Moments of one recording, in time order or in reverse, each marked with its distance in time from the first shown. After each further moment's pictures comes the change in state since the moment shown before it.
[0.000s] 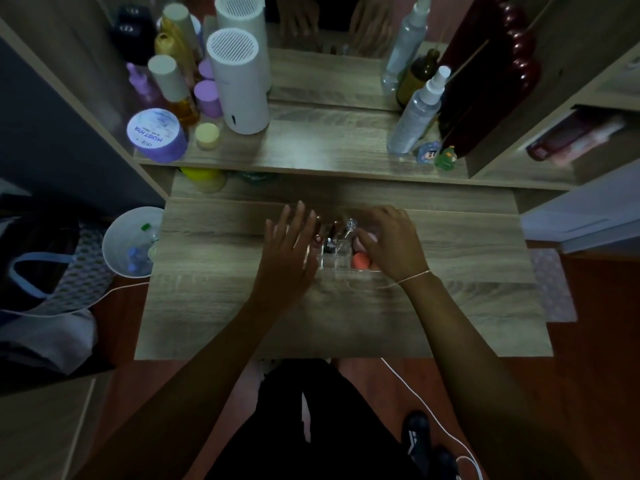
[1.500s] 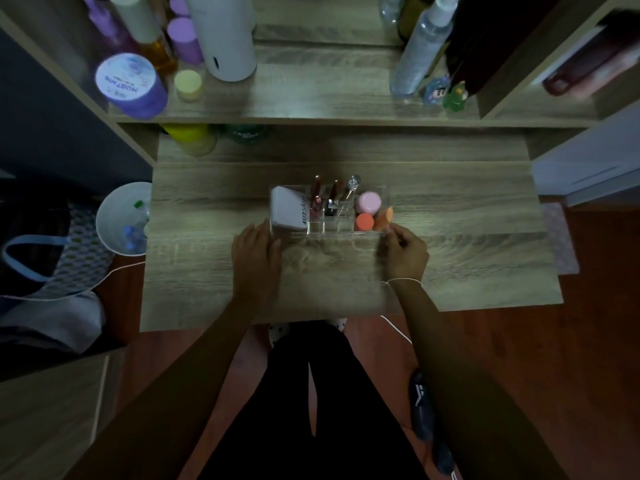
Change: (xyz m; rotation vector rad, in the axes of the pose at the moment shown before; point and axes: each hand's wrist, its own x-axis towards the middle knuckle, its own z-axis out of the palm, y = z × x) left_hand -0.064 -0.051 0.036 -0.204 -0.009 -0.345; right_hand -0.077 0.039 0.083 0.528 0.363 0.723
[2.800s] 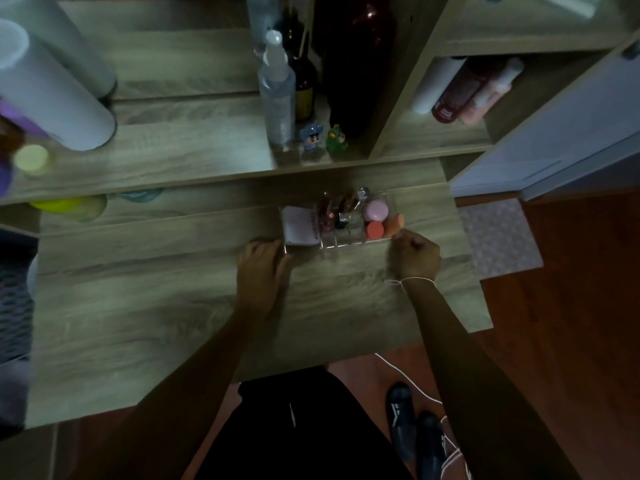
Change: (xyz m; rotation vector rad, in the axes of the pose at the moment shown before) left_hand 0.064 0.134 0.104 0.074 -0.104 0.139; right_hand 0.148 0.029 -0.118 0.019 0.143 0.186
